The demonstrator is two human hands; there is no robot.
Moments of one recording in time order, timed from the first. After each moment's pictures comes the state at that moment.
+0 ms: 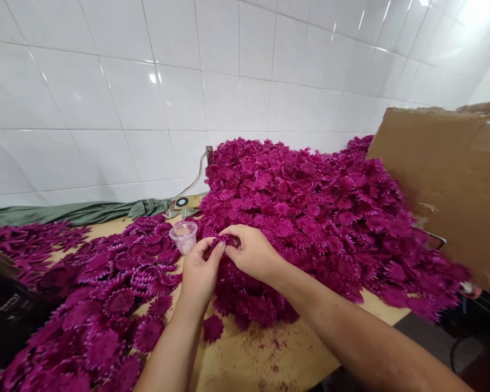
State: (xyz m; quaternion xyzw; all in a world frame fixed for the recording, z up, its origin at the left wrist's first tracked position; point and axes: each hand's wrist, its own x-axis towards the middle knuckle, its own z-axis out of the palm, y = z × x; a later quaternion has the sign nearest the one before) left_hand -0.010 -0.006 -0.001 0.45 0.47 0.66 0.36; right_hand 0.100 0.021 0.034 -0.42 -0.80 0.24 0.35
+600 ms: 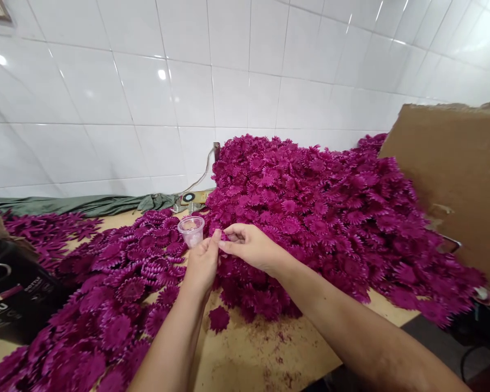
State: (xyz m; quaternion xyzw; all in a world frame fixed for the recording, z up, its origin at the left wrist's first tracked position) left_hand -0.018 -0.005 -0.004 0.42 0.51 0.63 0.41; right_hand 0.087 0.016 0.037 -0.36 -0.67 0.52 0.38
